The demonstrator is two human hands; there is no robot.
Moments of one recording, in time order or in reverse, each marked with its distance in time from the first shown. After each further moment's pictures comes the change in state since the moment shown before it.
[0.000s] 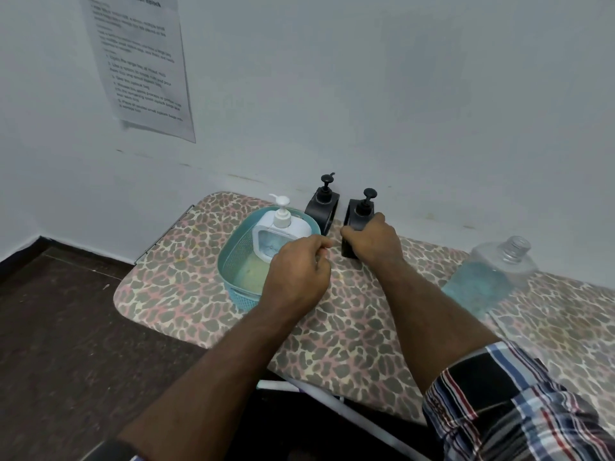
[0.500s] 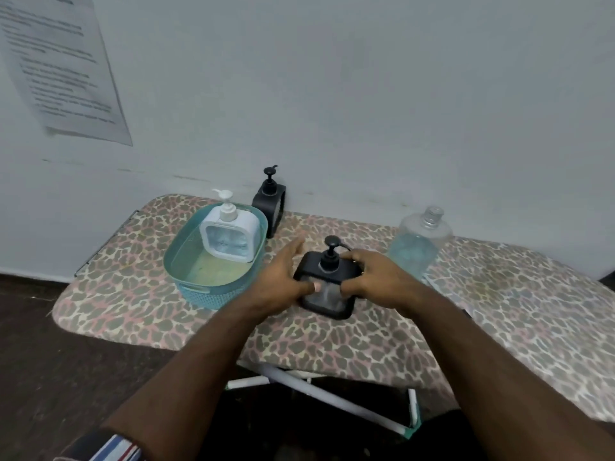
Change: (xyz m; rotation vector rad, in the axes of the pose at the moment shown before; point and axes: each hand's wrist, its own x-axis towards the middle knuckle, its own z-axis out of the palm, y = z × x) left_hand -0.013 0.001 0.046 -0.361 -0.477 -0.164; right_hand -0.110 0.072 -0.094 0.127 -0.418 -0.053
